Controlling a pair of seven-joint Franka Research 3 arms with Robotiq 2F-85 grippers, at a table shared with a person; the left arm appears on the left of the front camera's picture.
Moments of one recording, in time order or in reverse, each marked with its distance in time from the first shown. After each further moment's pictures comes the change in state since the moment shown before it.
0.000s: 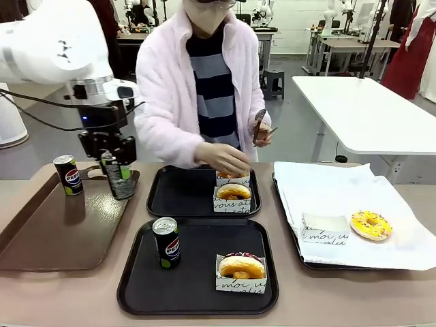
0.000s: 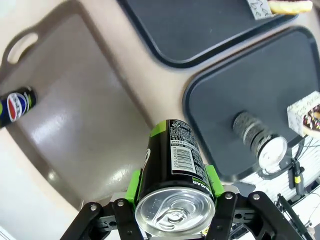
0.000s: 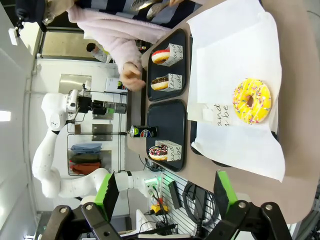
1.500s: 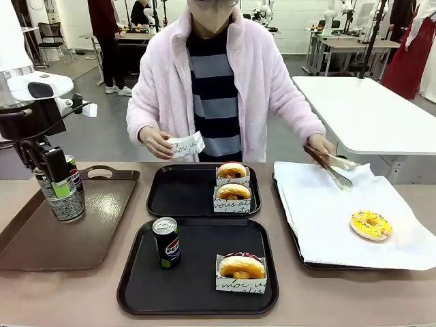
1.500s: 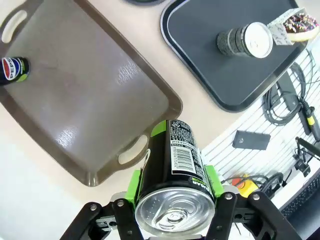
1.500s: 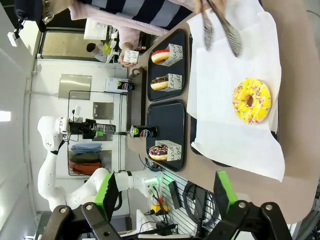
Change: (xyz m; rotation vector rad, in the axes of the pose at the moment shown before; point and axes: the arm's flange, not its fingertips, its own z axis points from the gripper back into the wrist) left arm -0.137 0.027 0.035 -0.047 -0.030 -0.218; right arm 0.000 -0.001 0.000 0.000 0.001 -0.002
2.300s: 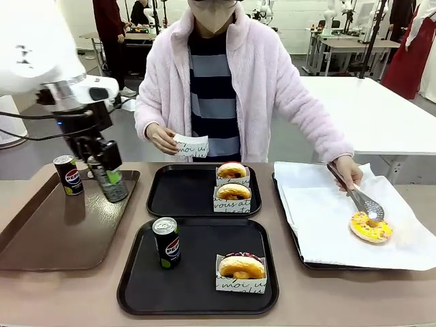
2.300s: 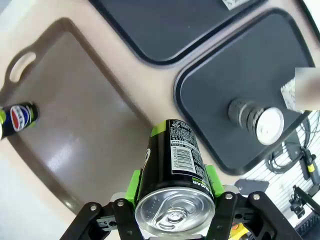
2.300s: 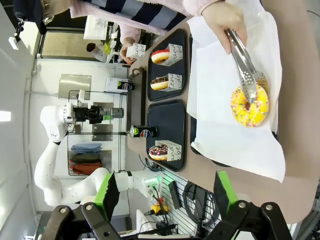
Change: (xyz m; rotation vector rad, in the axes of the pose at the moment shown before) left arm 0.093 -0.006 -0.030 0.044 -0.088 0.072; right arm 0.000 0.000 0.000 0.000 0.000 0.000
